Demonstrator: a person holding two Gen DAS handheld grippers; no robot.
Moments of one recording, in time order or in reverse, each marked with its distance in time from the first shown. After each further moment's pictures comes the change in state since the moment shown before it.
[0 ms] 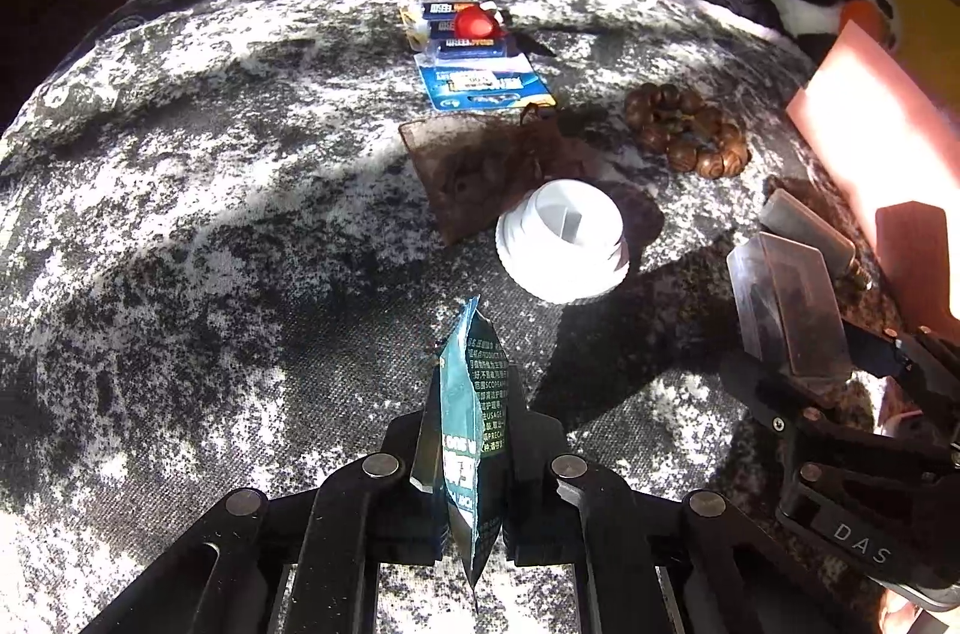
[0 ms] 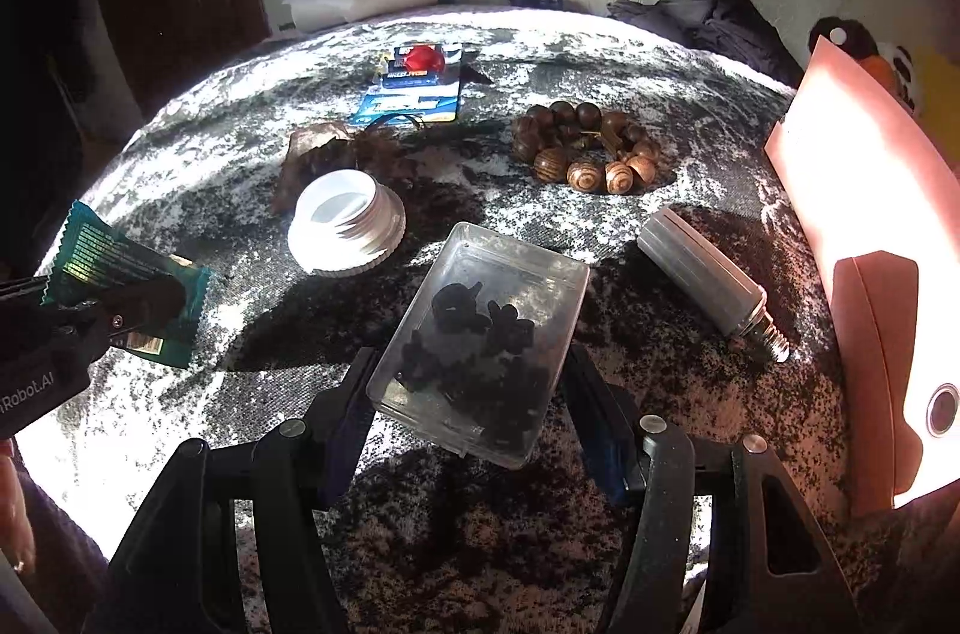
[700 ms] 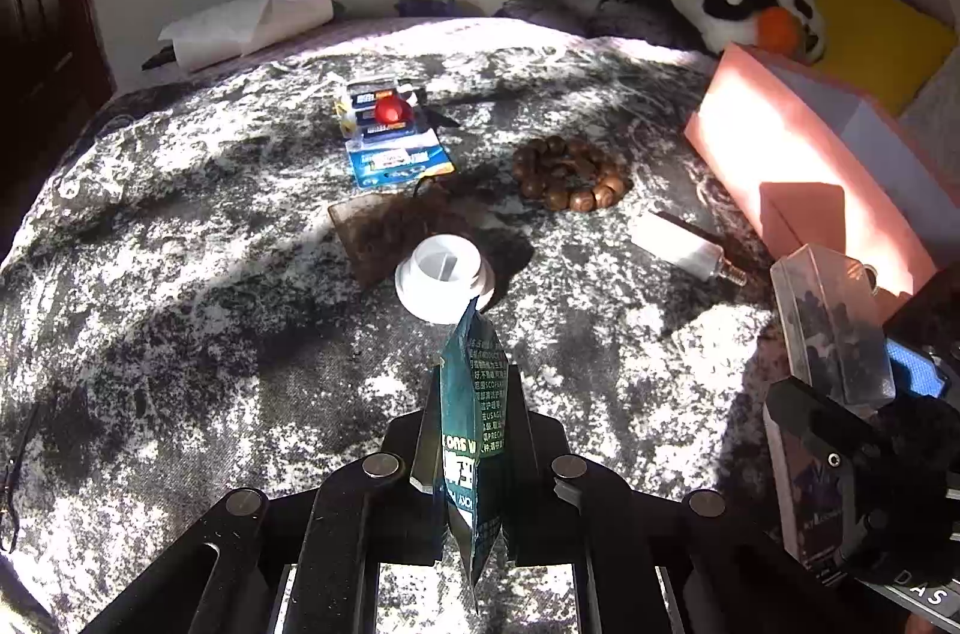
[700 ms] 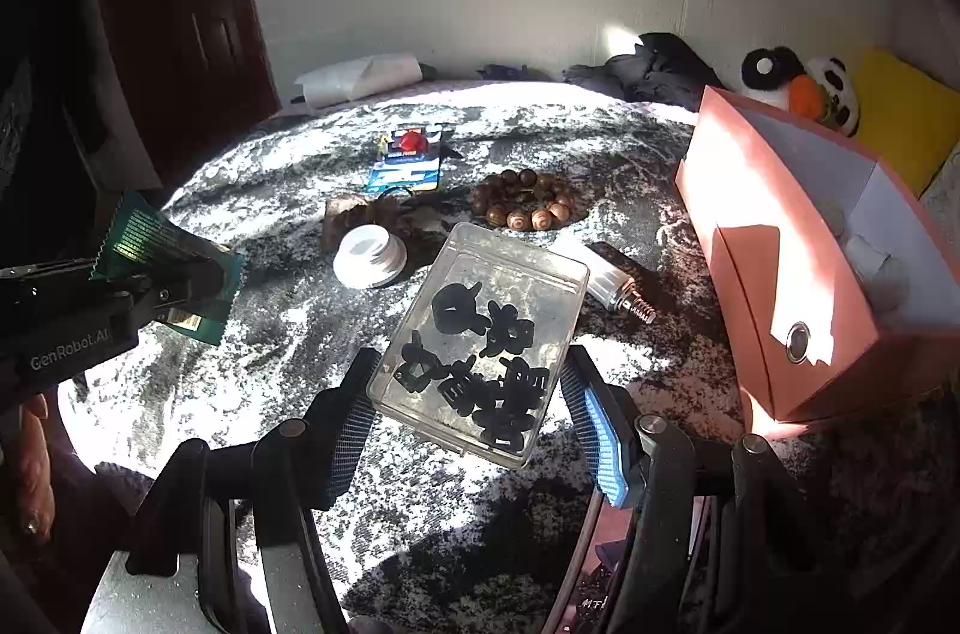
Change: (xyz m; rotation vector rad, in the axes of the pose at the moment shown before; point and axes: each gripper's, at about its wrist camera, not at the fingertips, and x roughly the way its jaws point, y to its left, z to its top) left arm -0.086 -0.058 -0.007 0.105 -0.091 -0.010; right arm -0.131 -0.016 -0.034 0.053 -0.144 -0.015
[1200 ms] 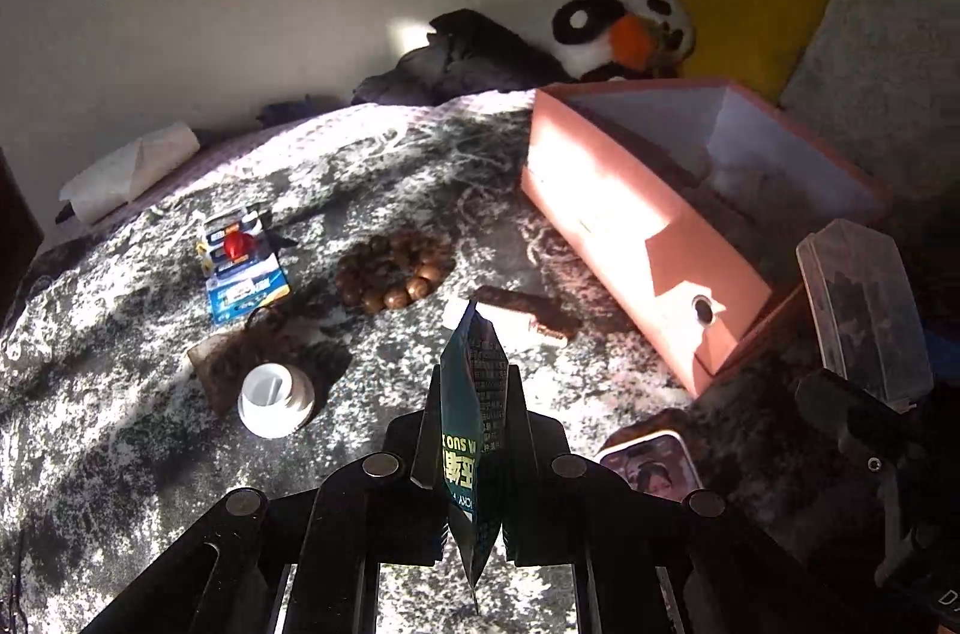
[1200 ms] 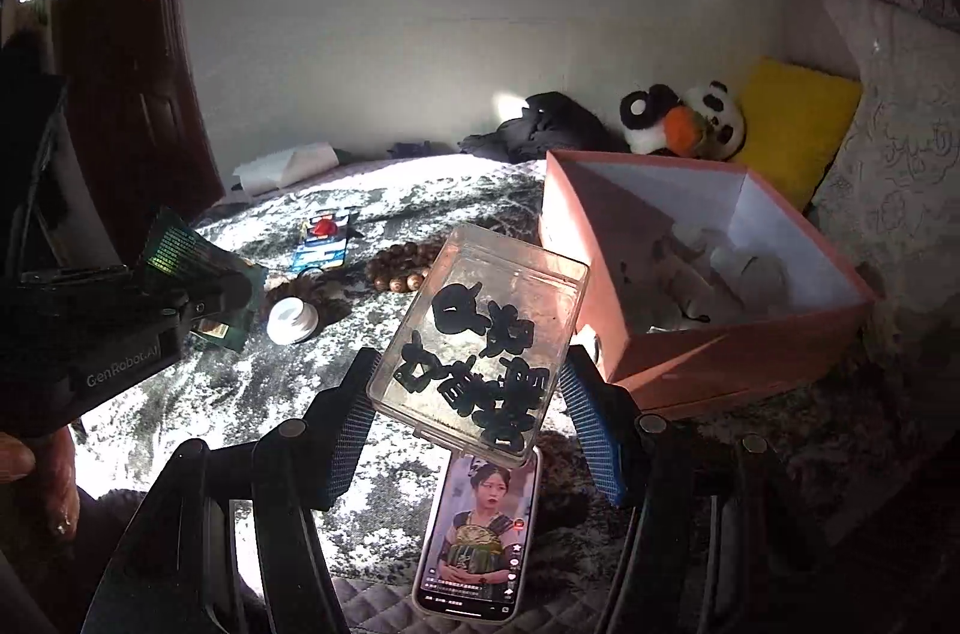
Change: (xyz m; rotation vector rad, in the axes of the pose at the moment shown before) left arm -0.035 -0.133 0.032 0.225 -0.094 -0.085; right arm -0.120 -0.081 -0.009 0.119 -0.148 -0.140
